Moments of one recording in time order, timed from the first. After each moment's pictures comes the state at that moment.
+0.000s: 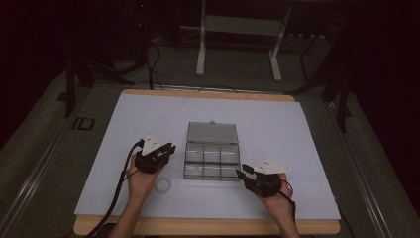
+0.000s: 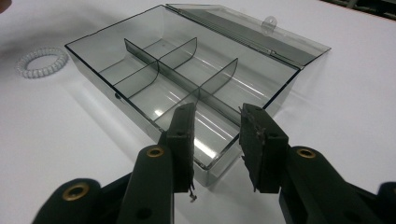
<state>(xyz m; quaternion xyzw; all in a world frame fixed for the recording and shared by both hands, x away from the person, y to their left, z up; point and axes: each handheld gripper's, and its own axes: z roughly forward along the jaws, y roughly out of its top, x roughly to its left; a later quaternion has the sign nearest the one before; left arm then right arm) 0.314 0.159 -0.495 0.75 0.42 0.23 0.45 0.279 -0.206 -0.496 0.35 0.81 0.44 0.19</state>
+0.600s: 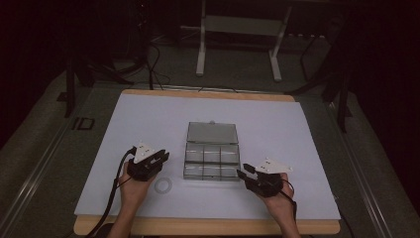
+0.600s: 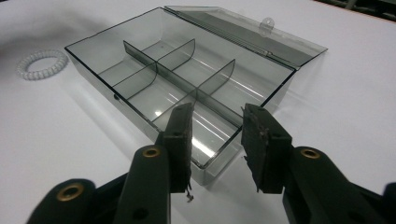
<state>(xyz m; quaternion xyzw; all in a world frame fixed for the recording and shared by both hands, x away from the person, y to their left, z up) 0.294 0.175 -0.502 0.76 0.43 0.23 0.44 0.279 -0.209 -0.494 0.35 0.81 0.44 0.19</state>
